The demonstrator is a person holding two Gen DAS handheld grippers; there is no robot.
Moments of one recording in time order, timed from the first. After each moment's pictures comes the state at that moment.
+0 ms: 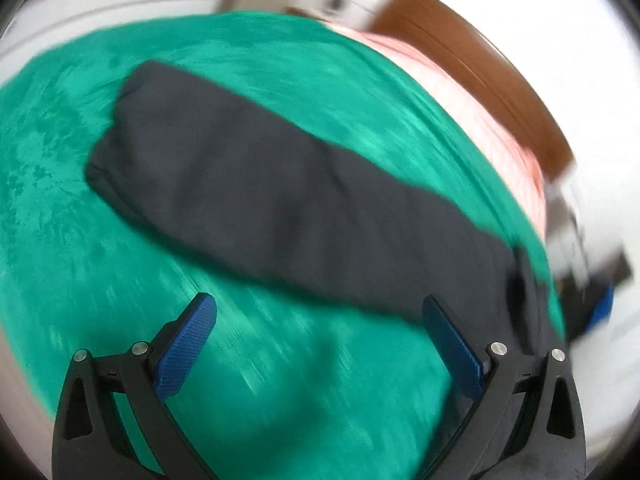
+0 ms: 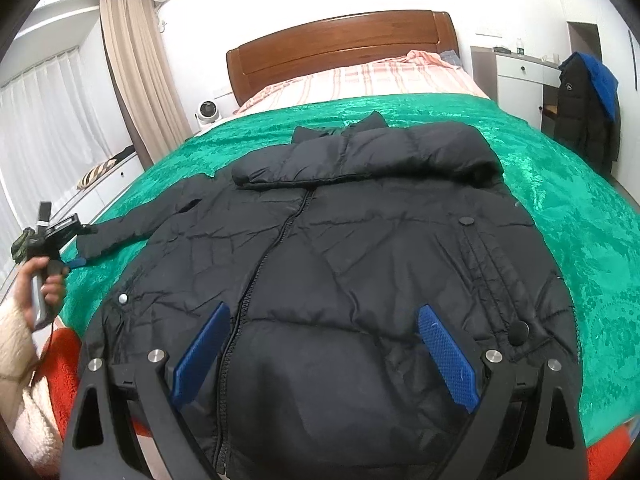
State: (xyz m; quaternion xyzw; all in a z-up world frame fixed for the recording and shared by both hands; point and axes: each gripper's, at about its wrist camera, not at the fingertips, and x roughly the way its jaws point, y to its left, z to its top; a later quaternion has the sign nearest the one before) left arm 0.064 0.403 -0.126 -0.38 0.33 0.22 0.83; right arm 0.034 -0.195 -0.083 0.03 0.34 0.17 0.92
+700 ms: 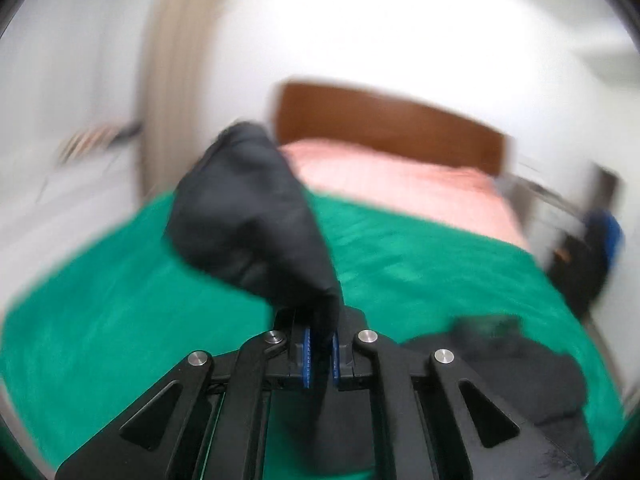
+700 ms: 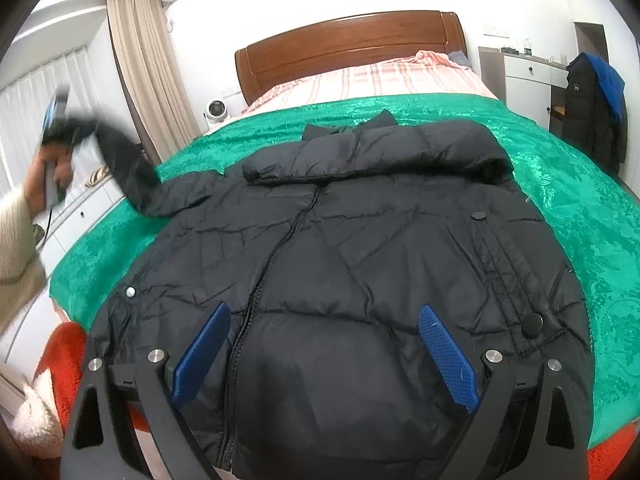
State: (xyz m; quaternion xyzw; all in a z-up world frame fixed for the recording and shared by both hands) left arm 0.193 0.250 0.106 -0.08 0.19 0.13 0.97; right arm 0.026 -0.196 -0.086 0.04 0.33 0.19 0.92
